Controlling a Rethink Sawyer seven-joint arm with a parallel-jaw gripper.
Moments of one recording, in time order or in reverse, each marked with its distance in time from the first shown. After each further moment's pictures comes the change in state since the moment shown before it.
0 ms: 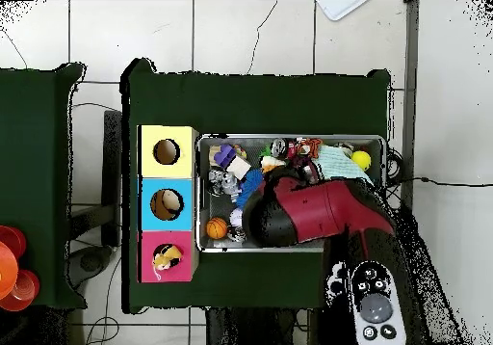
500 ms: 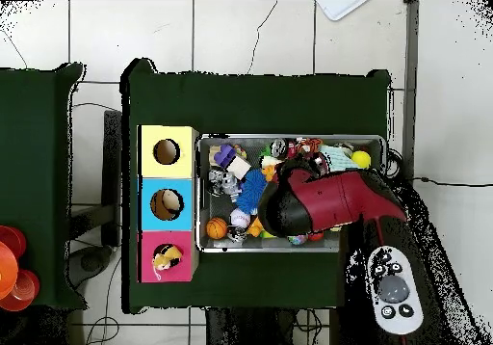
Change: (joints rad) arm -0.053 0.056 0.035 -0.049 -0.044 -0.022 0.000
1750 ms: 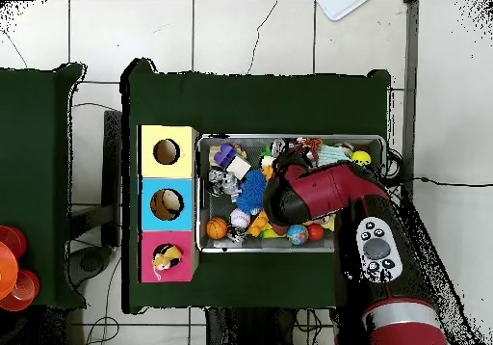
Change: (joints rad) arm -0.002 0.175 0.003 -0.091 -0.078 -0.127 0.000
